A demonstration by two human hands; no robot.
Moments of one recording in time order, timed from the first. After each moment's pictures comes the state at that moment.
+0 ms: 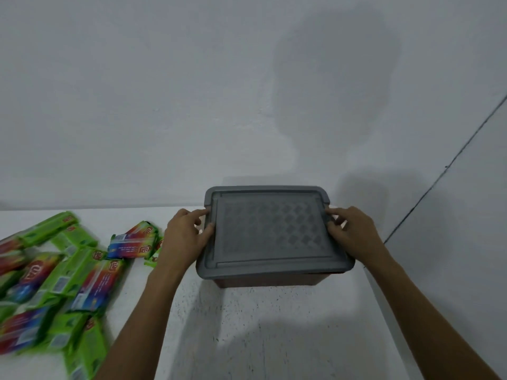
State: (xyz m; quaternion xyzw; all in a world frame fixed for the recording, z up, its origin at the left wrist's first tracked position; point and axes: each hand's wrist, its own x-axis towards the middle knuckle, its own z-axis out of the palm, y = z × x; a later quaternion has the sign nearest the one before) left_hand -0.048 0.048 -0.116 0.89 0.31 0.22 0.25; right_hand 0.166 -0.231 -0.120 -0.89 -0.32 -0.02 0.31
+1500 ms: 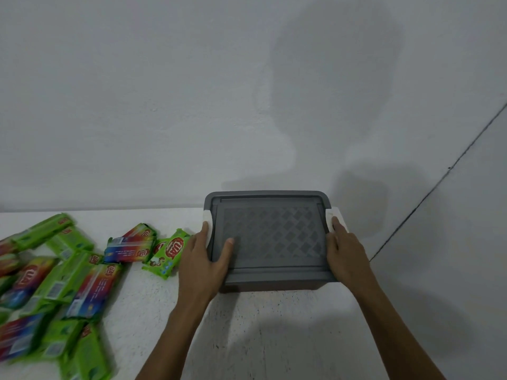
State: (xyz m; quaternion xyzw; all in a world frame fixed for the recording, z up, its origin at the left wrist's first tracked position) left_hand -0.057 -0.009 -0.147 0.82 0.37 0.23 0.36; right_hand 0.120 -0.218 -0.140 -0.92 -0.19 0.05 0.34
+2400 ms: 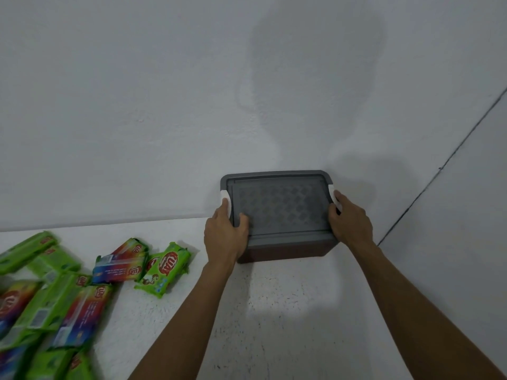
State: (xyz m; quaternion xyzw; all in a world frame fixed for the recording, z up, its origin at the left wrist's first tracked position) left_hand 0.047 0.013 -0.142 0.83 0.36 0.25 0.34; right_hand 0.205 -0.190 -0.127 -0.94 -0.13 -0.01 0.30
